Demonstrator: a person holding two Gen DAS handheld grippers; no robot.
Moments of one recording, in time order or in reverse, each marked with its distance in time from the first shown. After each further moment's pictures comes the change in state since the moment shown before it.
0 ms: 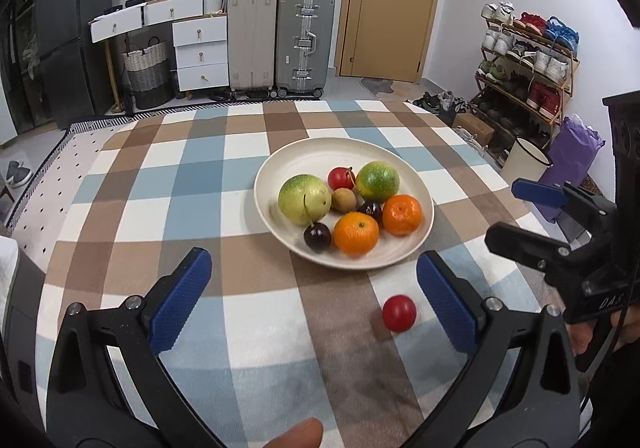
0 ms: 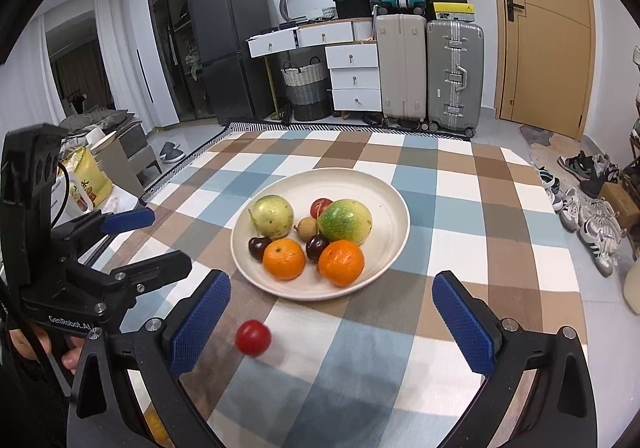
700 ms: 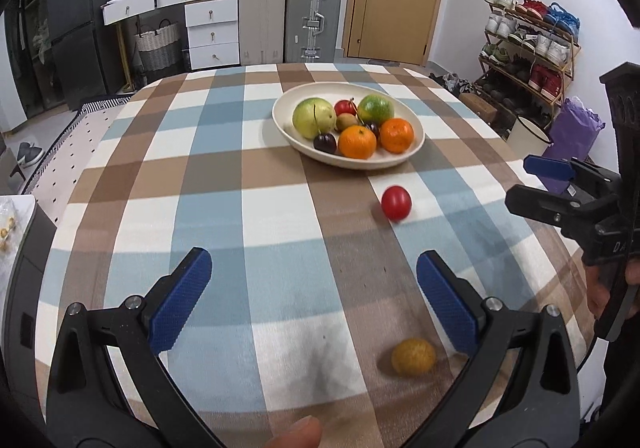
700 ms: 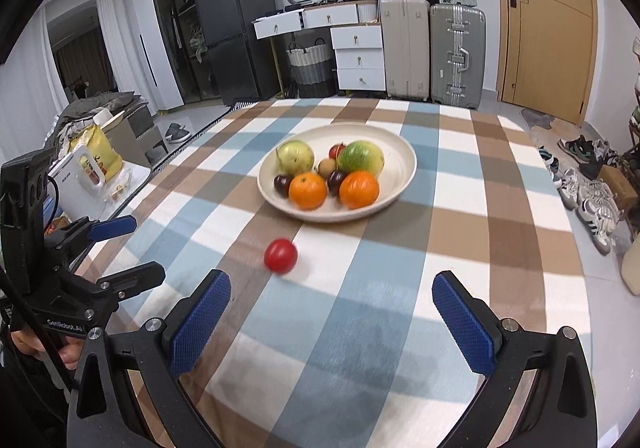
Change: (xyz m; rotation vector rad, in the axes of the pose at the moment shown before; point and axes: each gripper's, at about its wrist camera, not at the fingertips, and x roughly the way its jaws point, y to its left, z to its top) left arm -0.055 -0.001 -0.084 -0.011 0.067 0.022; right arm -0.033 0.020 -0.055 -0.001 0.082 0.010
